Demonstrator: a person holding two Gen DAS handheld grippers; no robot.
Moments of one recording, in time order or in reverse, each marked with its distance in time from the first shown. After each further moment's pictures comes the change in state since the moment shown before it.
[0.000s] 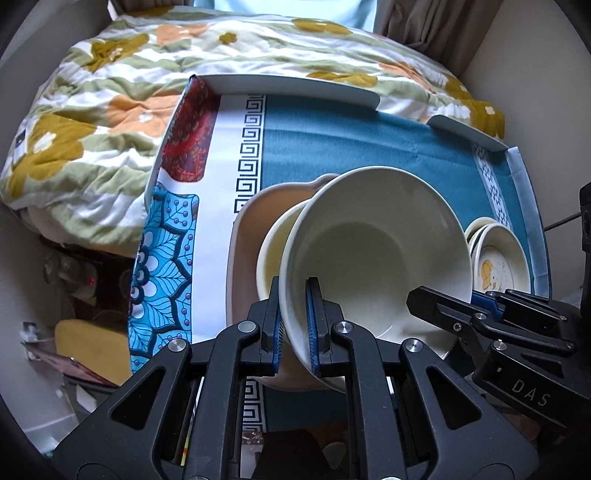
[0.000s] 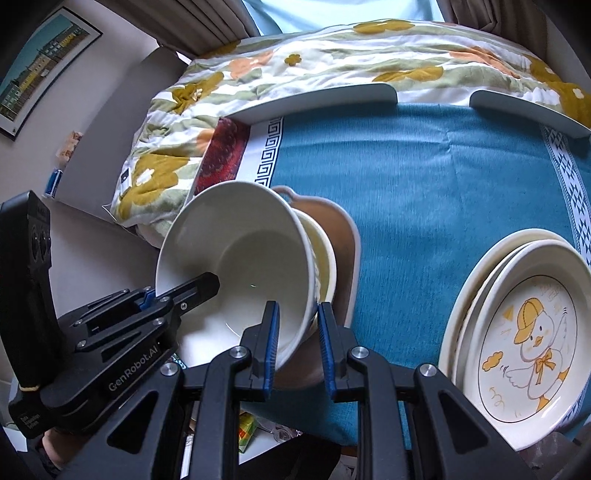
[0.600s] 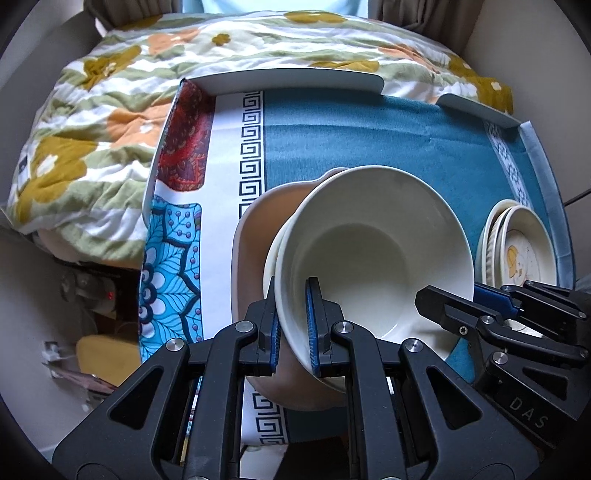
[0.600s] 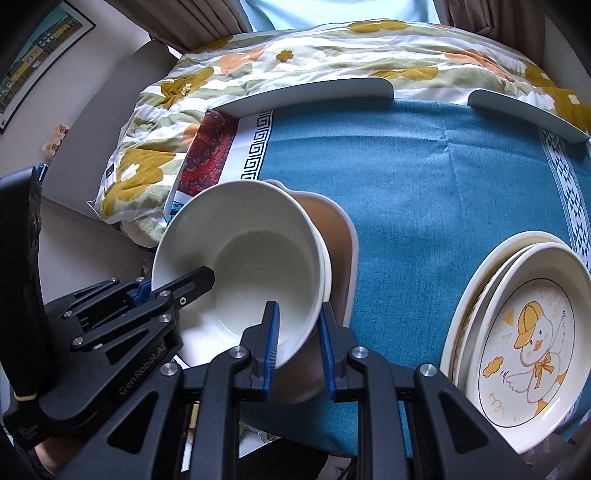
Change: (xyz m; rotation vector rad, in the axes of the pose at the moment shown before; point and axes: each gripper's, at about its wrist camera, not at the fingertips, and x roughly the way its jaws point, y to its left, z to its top) left arm 0.020 -0.010 0.009 0.093 0.019 0.084; right arm 0.012 0.004 -0.001 -0.002 -0.001 -0.062
